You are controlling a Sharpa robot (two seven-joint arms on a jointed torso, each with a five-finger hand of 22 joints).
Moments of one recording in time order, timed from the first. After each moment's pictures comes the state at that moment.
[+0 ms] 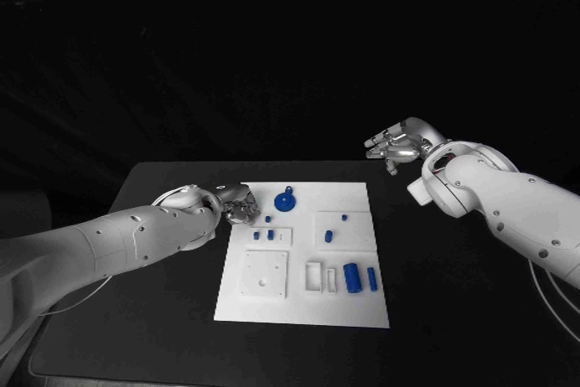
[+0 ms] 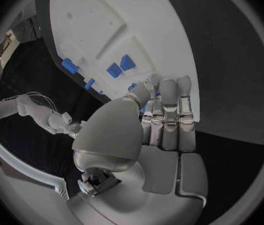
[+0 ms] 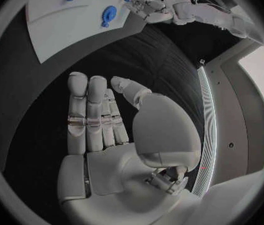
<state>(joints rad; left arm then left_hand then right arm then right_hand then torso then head) 1.21 -0.62 -0.19 0.96 -1.28 -0.24 0.06 1.38 0.00 0.28 -0.27 0.11 1.07 0.11 0.06 0.06 1.28 0.06 0.06 0.06 1.23 -0.03 1.09 0.34 0.09 1.14 -0.05 0.42 1.31 1.09 -0.61 0.40 1.20 -1.19 -0.23 -0.17 1.25 -0.15 0.51 -0.16 0.34 1.11 0.12 0.06 0.07 1.24 0.07 0.07 0.06 1.39 -0.04 0.76 0.75 0.12 1.46 -0.06 0.38 1.31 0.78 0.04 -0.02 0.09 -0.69</state>
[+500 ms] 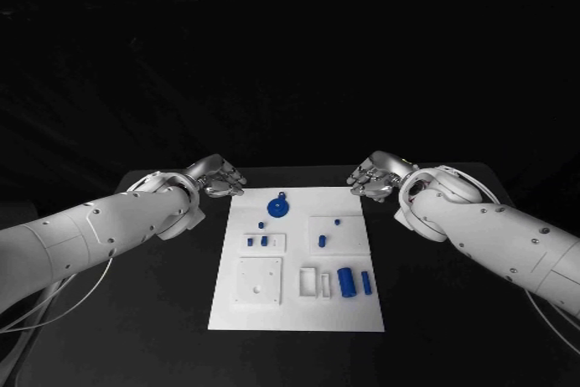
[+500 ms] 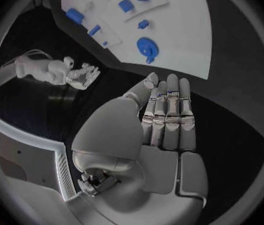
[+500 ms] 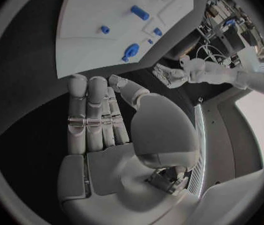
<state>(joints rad) 1.26 -0.72 -0.09 1.07 -0.95 -0.35 0.14 1.37 -0.01 0.28 -0.25 0.11 1.07 0.13 0.06 0.06 1.22 0.09 0.06 0.06 1.19 0.05 0.30 0.07 0.08 0.98 0.03 0.09 1.10 1.08 -0.59 0.28 1.17 -1.51 -0.18 -0.14 1.27 -0.14 0.51 -0.20 0.26 1.14 0.11 0.06 0.07 1.23 0.07 0.06 0.06 1.41 -0.03 0.77 0.74 0.12 1.46 -0.06 0.45 1.31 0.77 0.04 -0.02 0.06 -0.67</state>
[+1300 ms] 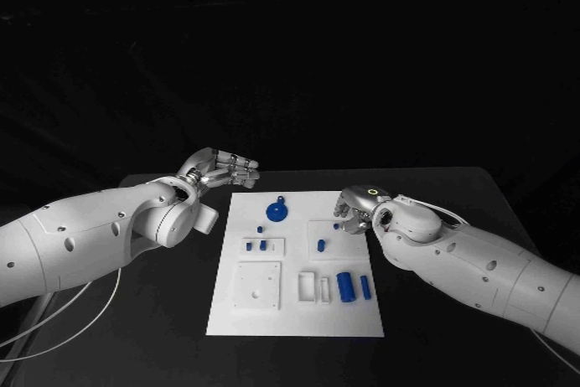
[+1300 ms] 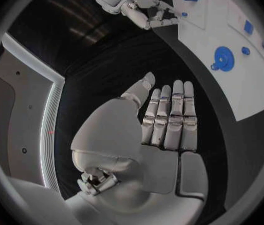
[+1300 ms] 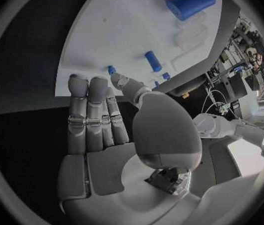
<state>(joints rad) 1.29 -0.86 -0.07 1.38 -0.35 -0.35 0.24 1.35 -0.01 0.22 -0.23 0.11 1.04 0.13 0.06 0.06 1.11 0.13 0.06 0.06 1.17 0.12 0.06 0.07 0.08 0.98 0.10 0.06 0.58 1.06 -0.51 0.16 1.15 -1.83 -0.17 -0.22 1.27 -0.18 0.56 -0.20 0.18 1.11 0.11 0.06 0.07 1.17 0.08 0.06 0.06 1.42 -0.02 0.77 0.71 0.14 1.46 -0.04 0.42 1.31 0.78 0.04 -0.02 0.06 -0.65</state>
